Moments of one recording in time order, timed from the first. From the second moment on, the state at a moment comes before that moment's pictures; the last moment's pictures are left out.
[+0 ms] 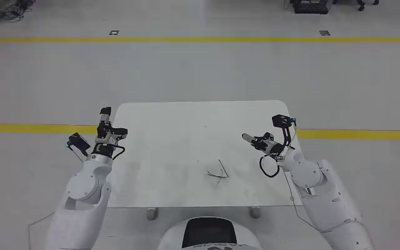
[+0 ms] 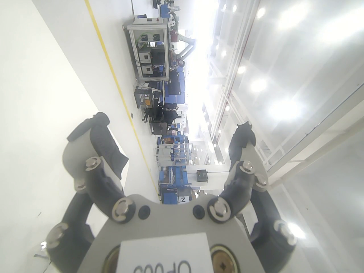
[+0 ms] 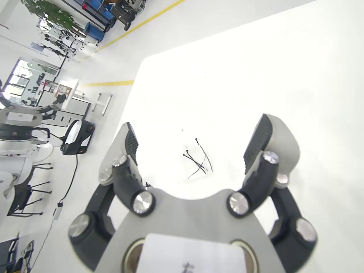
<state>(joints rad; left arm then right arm) 1.73 -1.15 -1.60 -1.80 -0.42 0.00 0.00 -1.56 -1.12 1.37 -1.75 -0.54 0.02 0.58</state>
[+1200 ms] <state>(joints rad) 1.73 -1.15 -1.60 -1.80 -0.42 0.00 0.00 -1.39 -1.05 1.28 -1.64 -0.72 -0.34 0.91</state>
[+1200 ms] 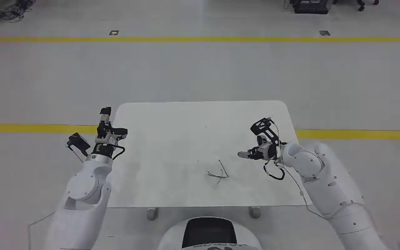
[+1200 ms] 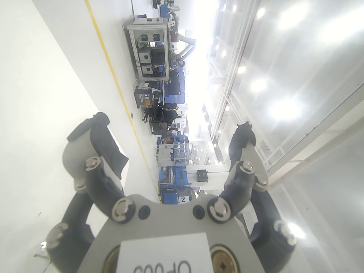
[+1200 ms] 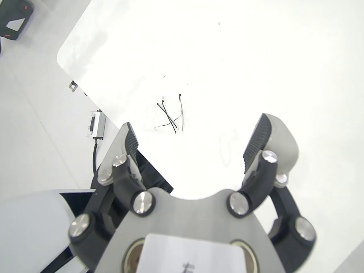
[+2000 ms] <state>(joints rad) 1.73 -1.15 -1.60 -1.80 -0.42 0.00 0.00 -1.12 -1.12 0.88 -1.60 -0.93 -0.32 1.17</state>
